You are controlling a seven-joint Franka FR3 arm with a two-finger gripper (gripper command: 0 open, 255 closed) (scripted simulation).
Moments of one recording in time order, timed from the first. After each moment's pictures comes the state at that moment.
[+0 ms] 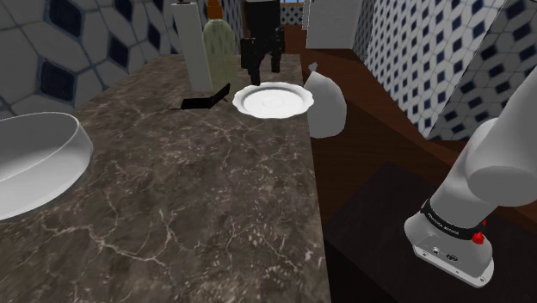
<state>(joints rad) 0.14 -0.03 0.33 -1.66 0.01 1.60 0.19</state>
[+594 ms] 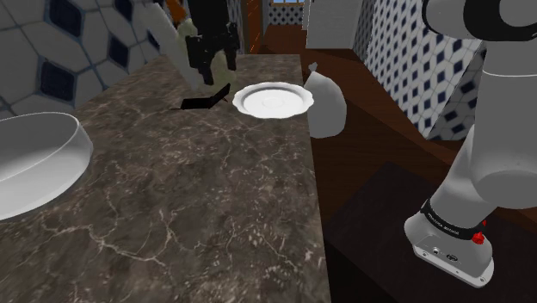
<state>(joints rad) 0.28 0.33 0.40 -1.18 -0.17 1.48 0.28</state>
